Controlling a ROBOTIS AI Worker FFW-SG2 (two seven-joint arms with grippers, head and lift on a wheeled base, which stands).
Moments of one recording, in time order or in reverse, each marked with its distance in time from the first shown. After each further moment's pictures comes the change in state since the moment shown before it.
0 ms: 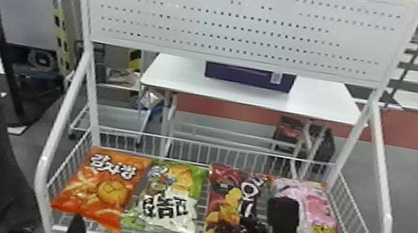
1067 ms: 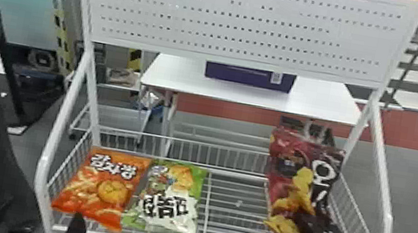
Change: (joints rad) left arm -0.003 -0.004 -0.002 -0.003 -0.002 0.000 0.000; right arm 0.540 -0.139 -0.338 -0.642 -0.093 -0.235 -0.008
